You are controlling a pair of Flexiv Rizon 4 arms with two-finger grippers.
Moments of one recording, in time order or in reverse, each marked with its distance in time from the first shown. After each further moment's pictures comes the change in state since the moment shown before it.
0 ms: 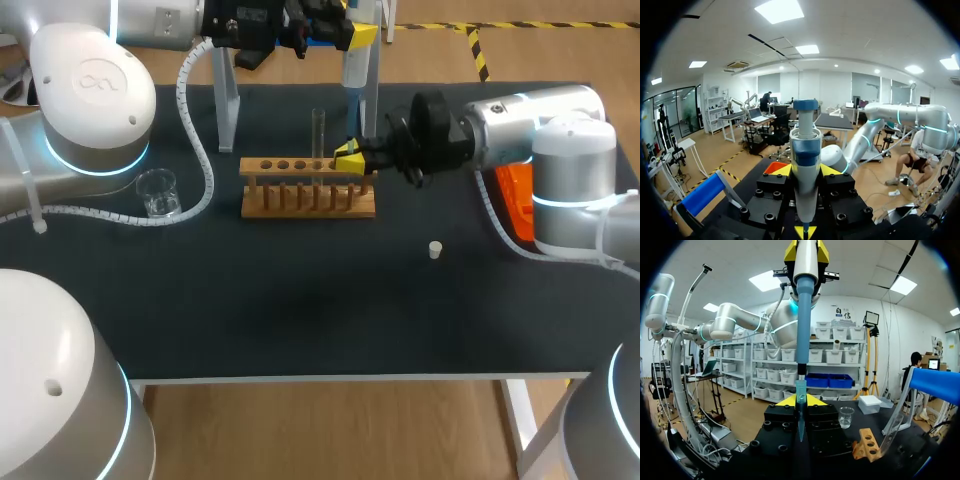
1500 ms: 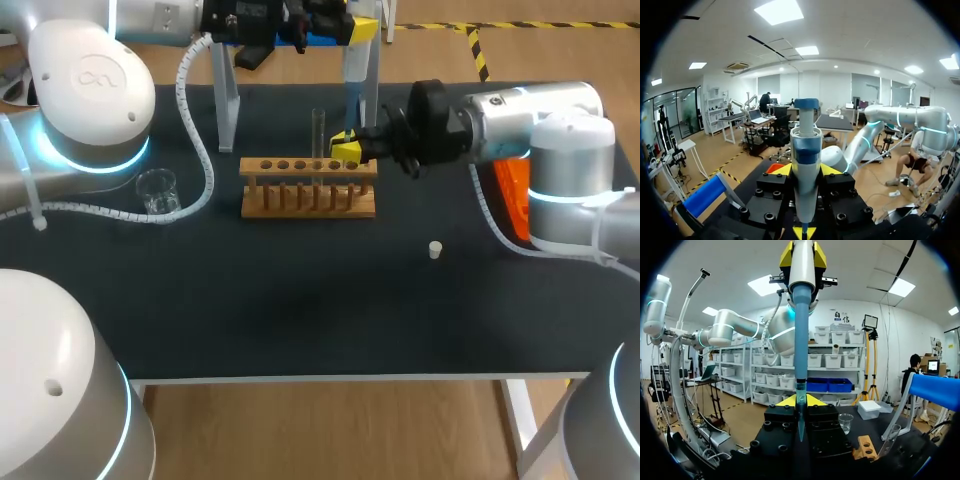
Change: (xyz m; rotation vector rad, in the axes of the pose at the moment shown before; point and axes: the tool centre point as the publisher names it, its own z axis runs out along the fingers) left arm 0.000 -0.005 -0.001 0.004 -0.001 0.002; right arm -0.004 0.021 0.006 -0.037 -0.007 0.007
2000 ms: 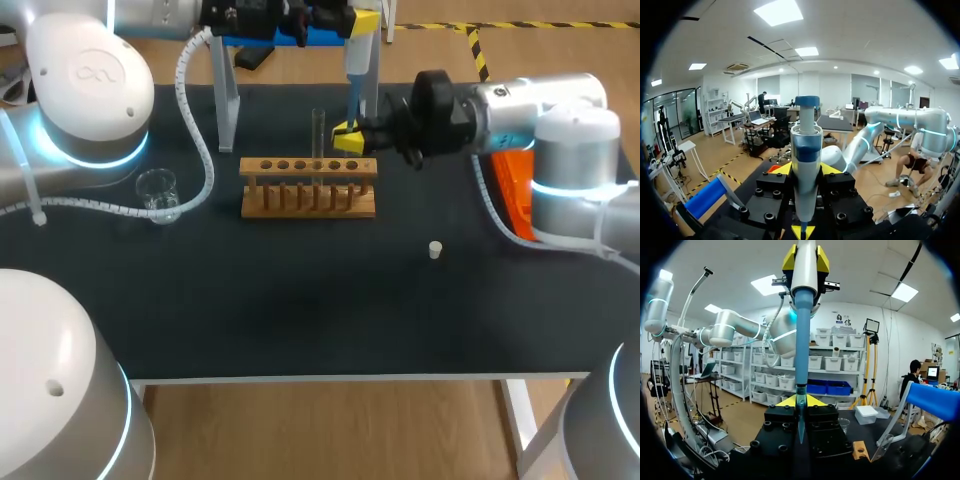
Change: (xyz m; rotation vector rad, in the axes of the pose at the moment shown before) left arm 0.000 -0.007 -0.001 0.002 0.000 0.001; right arm -0.003 0.016 -0.003 -0.007 0.004 -0.042
